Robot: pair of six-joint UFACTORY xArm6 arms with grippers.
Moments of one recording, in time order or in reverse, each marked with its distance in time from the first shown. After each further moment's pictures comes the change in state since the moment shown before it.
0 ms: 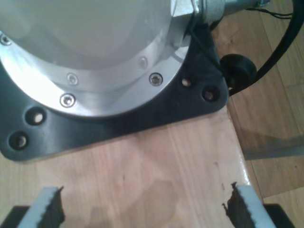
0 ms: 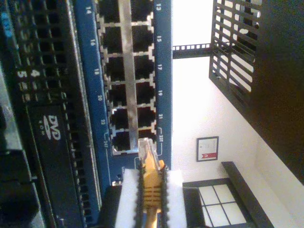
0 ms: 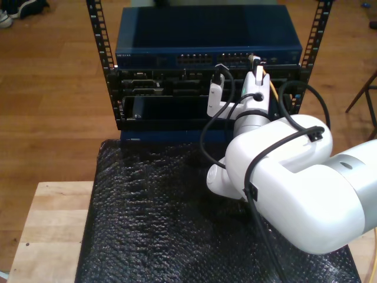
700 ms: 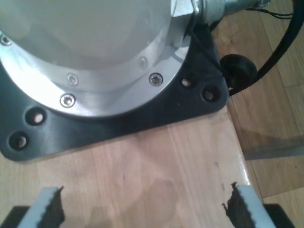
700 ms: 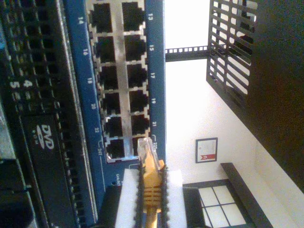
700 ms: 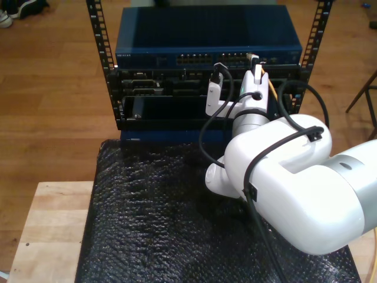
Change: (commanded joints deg) left arm 0.0 -0.1 0.0 0.0 0.0 0.0; right arm 0.1 0.1 -0.6 0.0 0.1 0.0
